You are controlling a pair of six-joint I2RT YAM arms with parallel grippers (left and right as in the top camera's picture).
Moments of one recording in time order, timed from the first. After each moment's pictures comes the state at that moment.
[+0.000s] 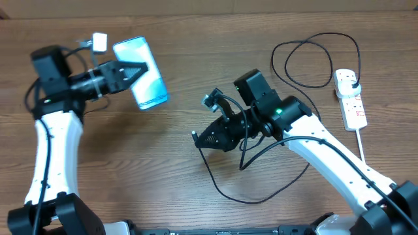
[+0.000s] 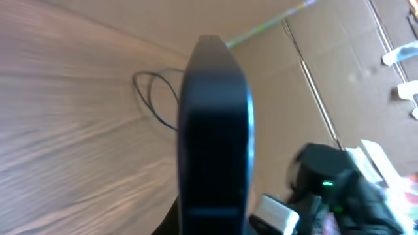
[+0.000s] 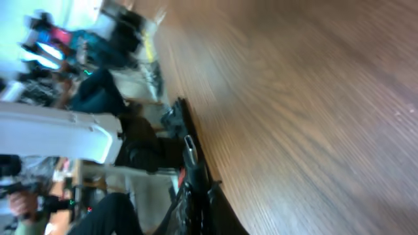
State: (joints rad) left arm 0.22 1.53 1.18 -0.27 1.28 -0.45; right arm 0.55 1.55 1.16 -0.63 -1.00 0.06
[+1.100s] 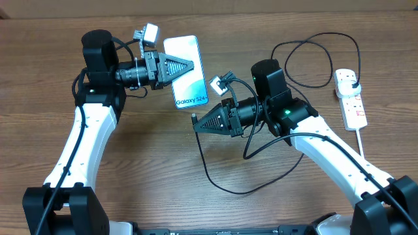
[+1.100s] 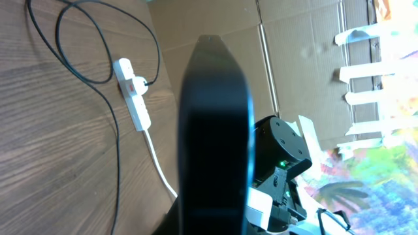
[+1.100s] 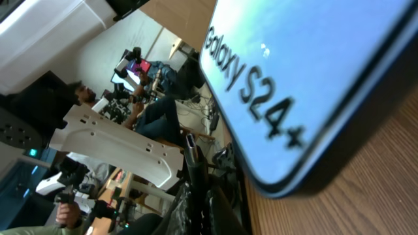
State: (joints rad) left arm -0.02 1.58 1.18 0.05 1.33 -0.95; right arm 0.47 1.55 1.07 -0.14 -1.28 0.33
